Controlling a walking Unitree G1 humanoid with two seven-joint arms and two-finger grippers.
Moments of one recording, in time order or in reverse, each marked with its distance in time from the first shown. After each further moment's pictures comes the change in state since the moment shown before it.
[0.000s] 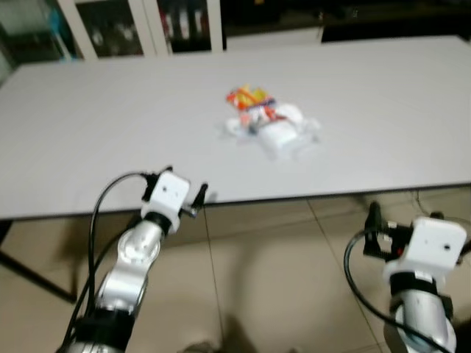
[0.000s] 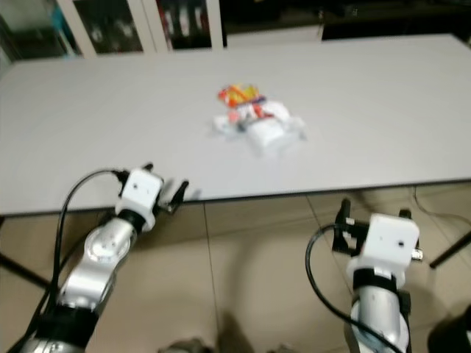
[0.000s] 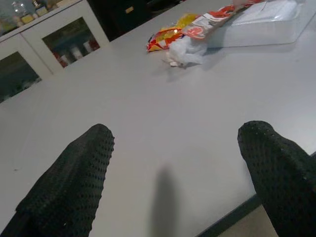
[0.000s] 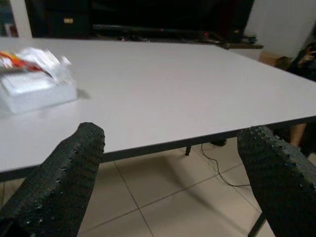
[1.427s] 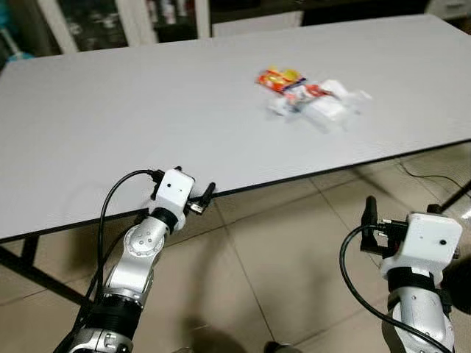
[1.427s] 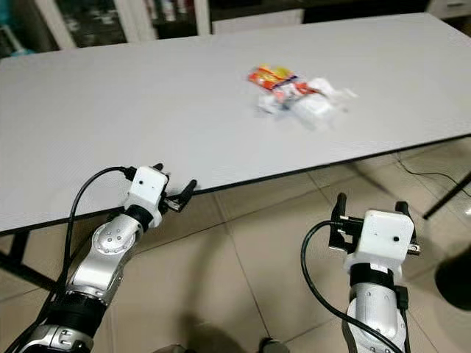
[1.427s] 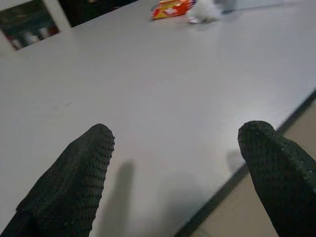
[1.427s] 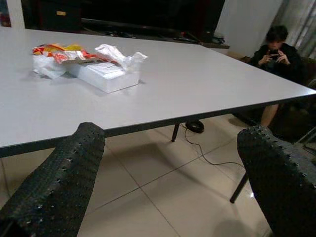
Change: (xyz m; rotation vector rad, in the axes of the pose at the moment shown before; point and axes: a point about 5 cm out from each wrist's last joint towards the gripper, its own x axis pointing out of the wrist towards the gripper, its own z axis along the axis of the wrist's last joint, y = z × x) left arm 0.012 -0.007 -0.004 -0.093 0.001 -0.072; right arm 0.003 0.003 0.006 -0.037 -0.036 0.019
